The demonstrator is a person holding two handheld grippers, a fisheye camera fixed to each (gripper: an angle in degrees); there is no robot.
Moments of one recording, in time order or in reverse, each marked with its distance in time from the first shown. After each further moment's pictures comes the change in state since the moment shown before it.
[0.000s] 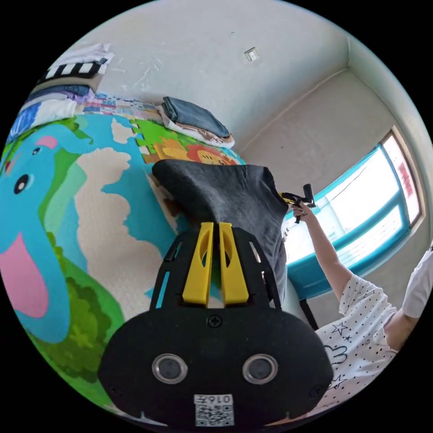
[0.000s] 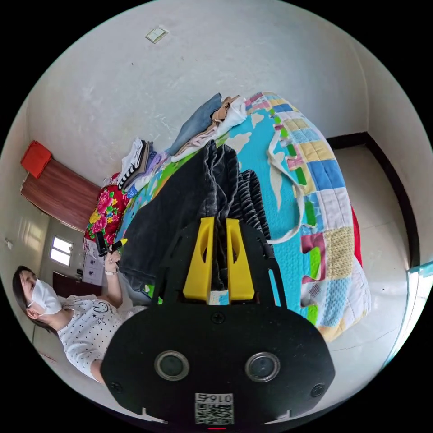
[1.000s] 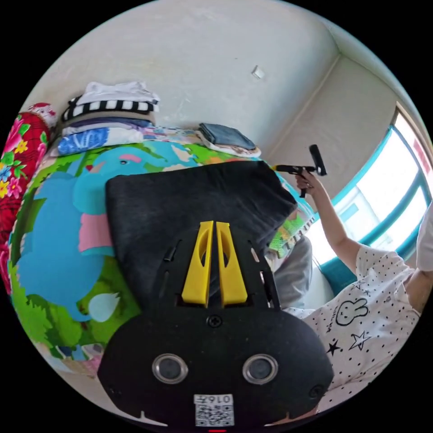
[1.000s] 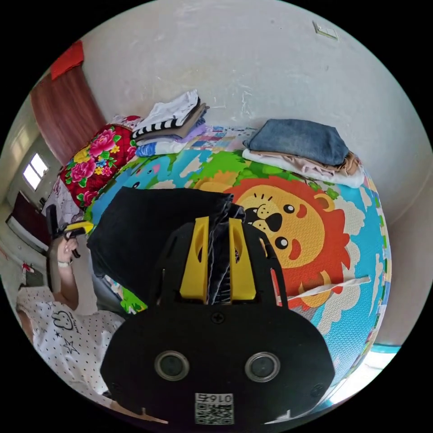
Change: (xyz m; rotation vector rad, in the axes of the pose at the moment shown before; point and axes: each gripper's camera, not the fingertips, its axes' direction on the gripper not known) left arm -0.023 0.103 -0.146 0.072 -0.255 0.062; right arm -0.351 0.000 0.165 -0.048 0.200 -0.452
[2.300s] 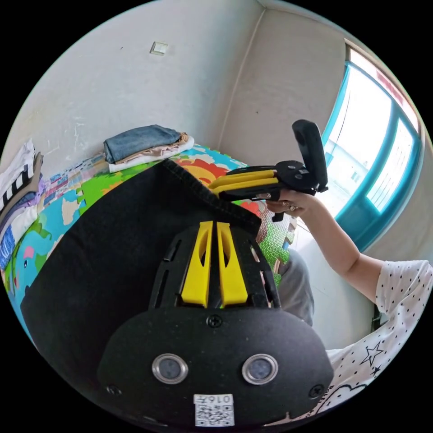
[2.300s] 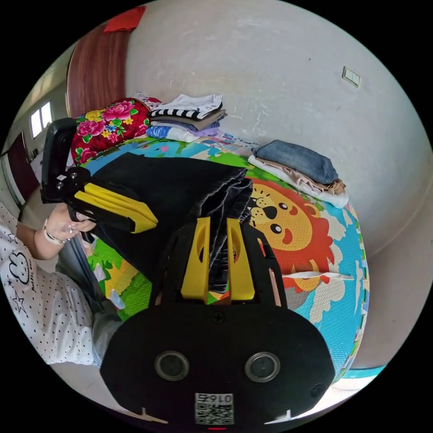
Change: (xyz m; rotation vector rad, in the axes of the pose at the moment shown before) left arm 0.254 -0.026 0.276 -0.049 0.080 0.363; right arm -0.138 0.071 -0.007 0.107 0.177 -0.232
